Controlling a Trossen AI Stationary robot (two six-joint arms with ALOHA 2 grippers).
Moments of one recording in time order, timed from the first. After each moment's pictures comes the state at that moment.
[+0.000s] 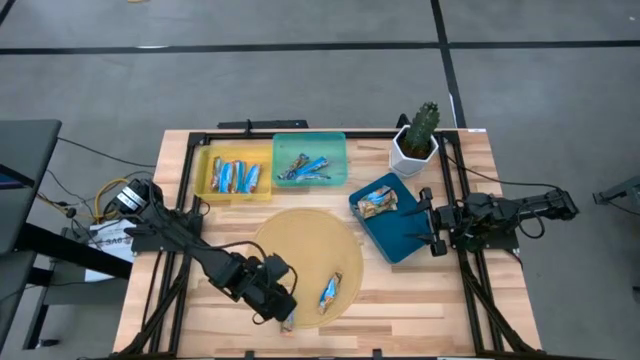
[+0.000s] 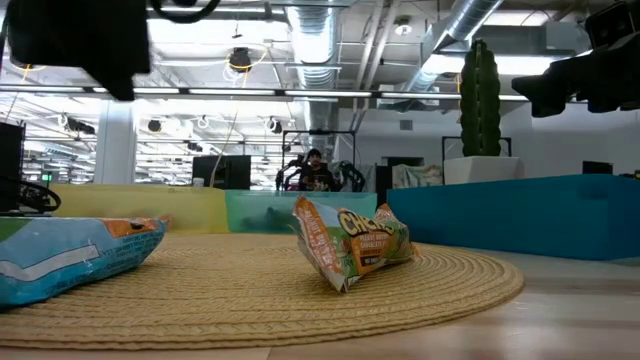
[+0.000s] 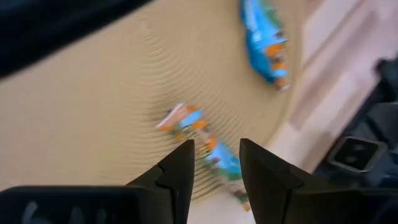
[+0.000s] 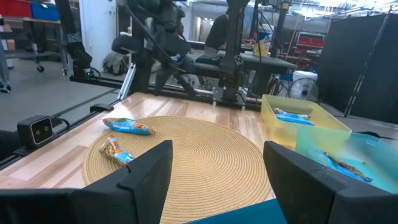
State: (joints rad) left arm -0.61 1.69 1.25 -0.71 -0.24 -1.38; right arm 0.17 0.04 0.01 0.01 0.00 -0.17
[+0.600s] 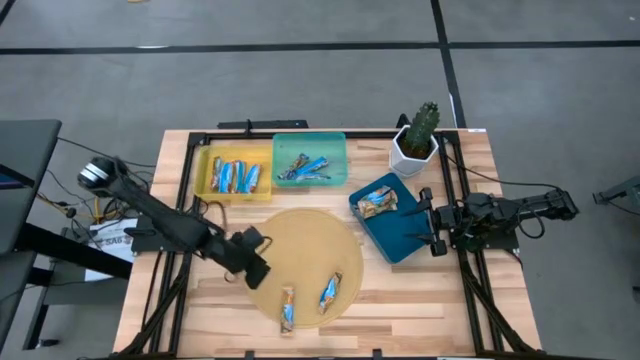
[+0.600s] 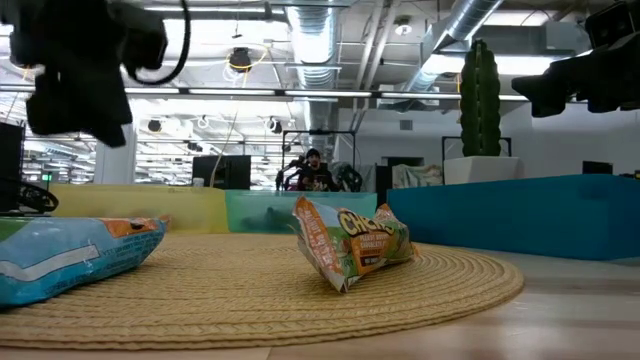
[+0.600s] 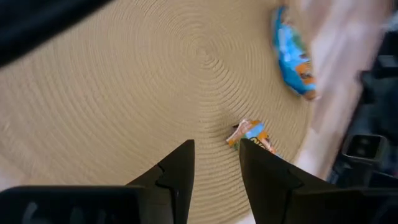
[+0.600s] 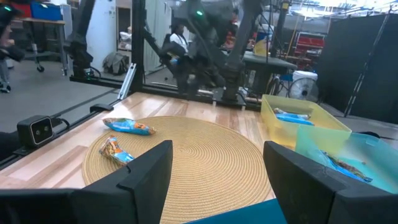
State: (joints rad) left arm -0.50 1.24 0.69 -0.36 -0.21 -1.21; right arm 0.17 0.04 0.01 0.01 0.00 -0.16
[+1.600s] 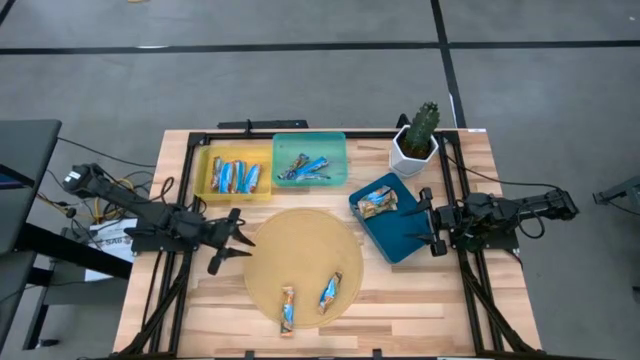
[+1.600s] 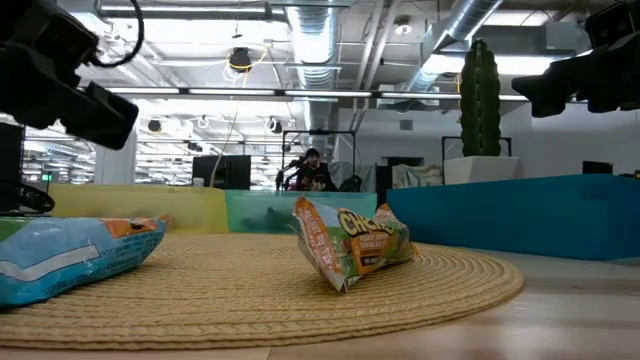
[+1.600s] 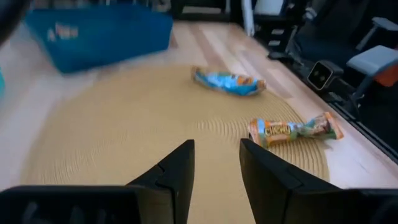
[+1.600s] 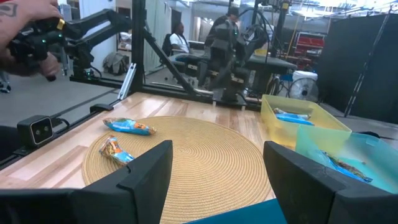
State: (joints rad) left arm -0.37 0.46 0.04 0.14 -0.09 -0.14; right arm 0.17 0.04 0.01 0.01 0.00 -0.16
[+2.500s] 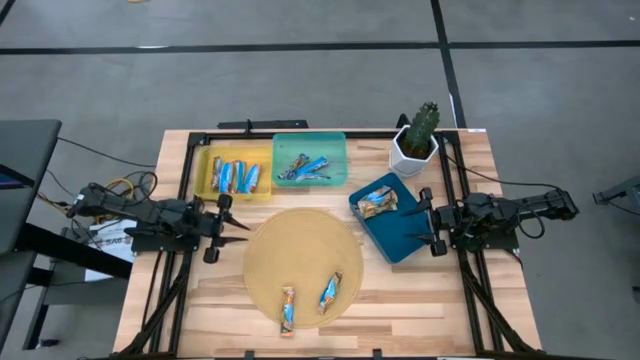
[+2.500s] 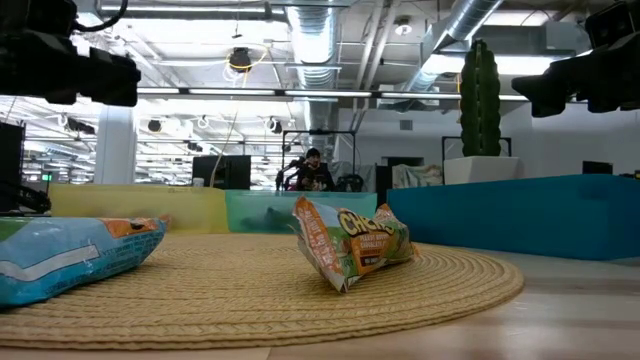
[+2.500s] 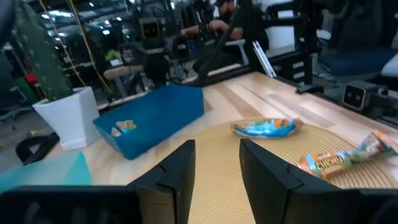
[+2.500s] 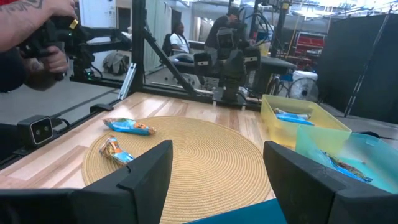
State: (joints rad) left arm -0.23 0.09 0.01 0.04 -0.03 0.24; right arm 0.17 0.04 0.01 0.01 0.00 -0.16
